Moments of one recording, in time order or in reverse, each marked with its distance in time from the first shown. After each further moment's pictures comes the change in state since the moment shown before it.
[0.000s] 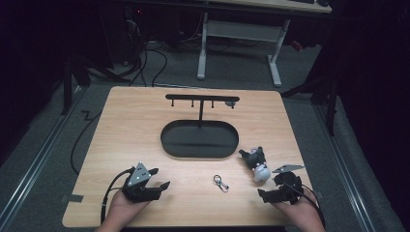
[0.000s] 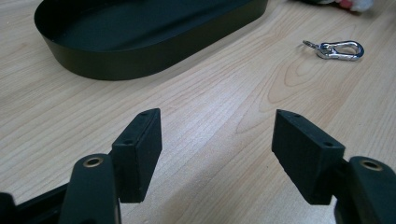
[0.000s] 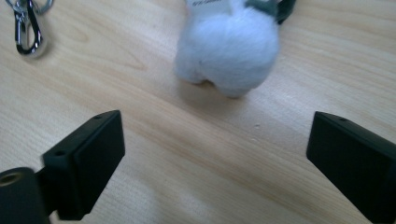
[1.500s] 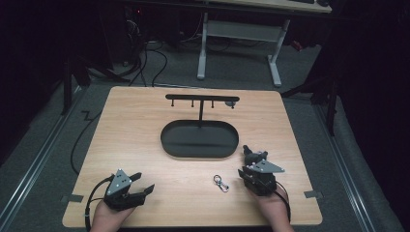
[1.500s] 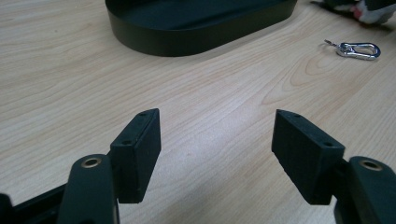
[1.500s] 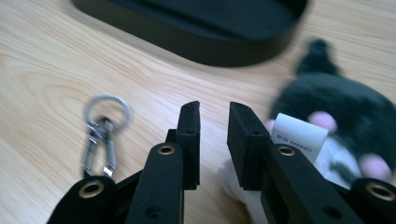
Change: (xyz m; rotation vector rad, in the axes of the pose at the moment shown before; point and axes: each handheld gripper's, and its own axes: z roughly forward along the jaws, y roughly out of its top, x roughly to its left) left arm 0.010 -0.023 -0.040 -0.041 0.083 -0.081; right arm 0.039 0.019 0.038 -0.402 0.037 -0.073
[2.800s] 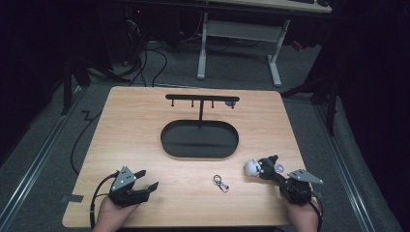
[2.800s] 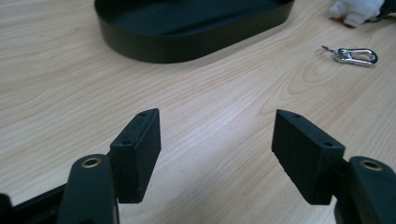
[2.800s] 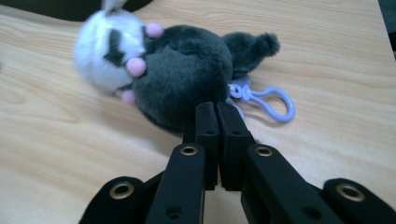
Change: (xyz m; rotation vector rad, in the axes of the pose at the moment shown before) left arm 0.001 0.001 0.006 -0.002 -0.009 -0.006; right arm -0.063 -0.042 -0.044 0.031 -0.187 0.130
